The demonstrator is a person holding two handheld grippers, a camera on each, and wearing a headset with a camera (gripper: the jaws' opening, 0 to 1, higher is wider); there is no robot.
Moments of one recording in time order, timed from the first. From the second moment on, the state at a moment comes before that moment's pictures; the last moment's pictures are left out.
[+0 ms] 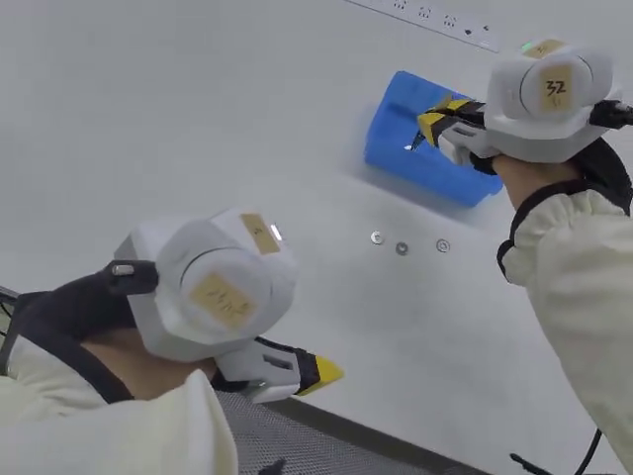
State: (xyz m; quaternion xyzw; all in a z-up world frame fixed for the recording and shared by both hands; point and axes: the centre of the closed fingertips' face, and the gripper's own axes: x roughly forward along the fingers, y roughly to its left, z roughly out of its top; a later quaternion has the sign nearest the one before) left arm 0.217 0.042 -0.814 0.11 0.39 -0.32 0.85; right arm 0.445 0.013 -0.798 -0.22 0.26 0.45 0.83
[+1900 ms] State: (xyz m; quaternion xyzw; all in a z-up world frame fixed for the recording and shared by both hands) left arm 0.217 0.038 -0.802 0.12 0.38 -0.33 0.85; right arm 0.425 0.004 -0.744 -0.17 0.22 0.46 0.84
